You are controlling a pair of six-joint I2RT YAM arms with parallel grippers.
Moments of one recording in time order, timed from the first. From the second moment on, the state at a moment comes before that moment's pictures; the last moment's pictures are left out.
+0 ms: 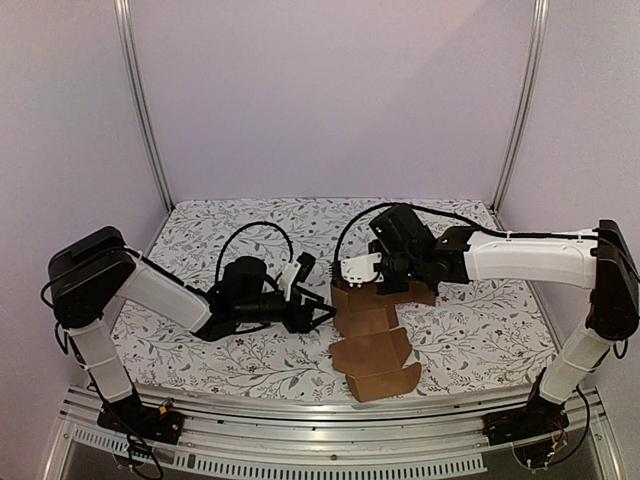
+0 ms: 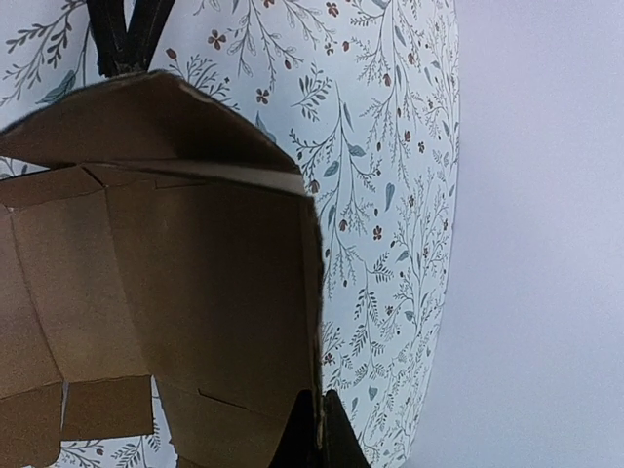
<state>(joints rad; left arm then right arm) -0.85 1.80 0.69 0.74 0.35 -0.28 0.91 1.66 1.21 -0.33 0.34 -0.98</state>
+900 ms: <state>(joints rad) -0.92 1.91 0.67 0.98 0.23 -0.33 0.94 1.57 1.16 -0.44 0.28 -0.79</state>
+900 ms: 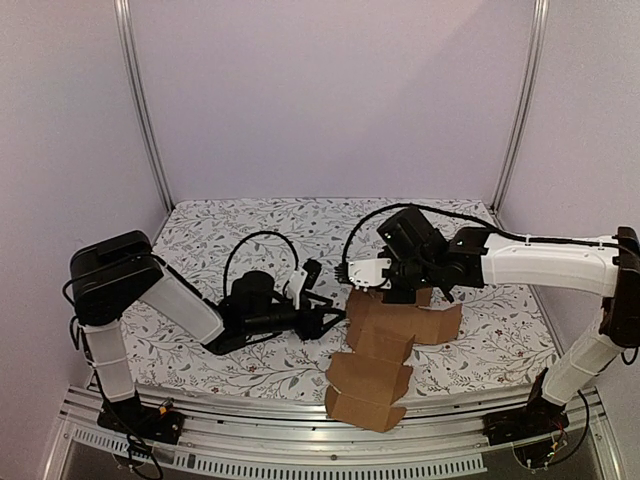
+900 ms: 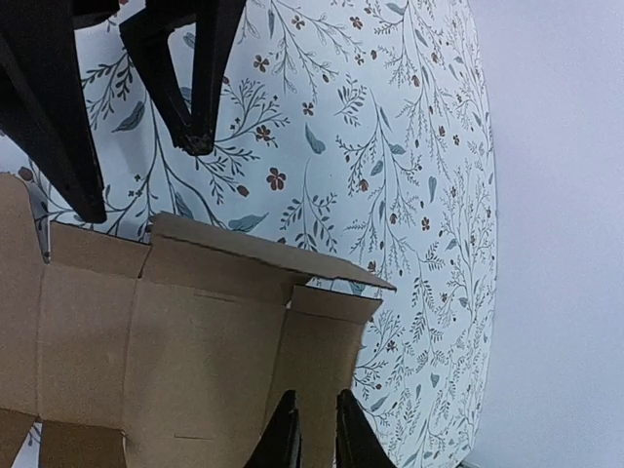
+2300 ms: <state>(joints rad) -0.89 2.07 1.42 -0.26 0.06 -0.47 0.23 2.03 1.52 -1.11 -0.40 -0.23</state>
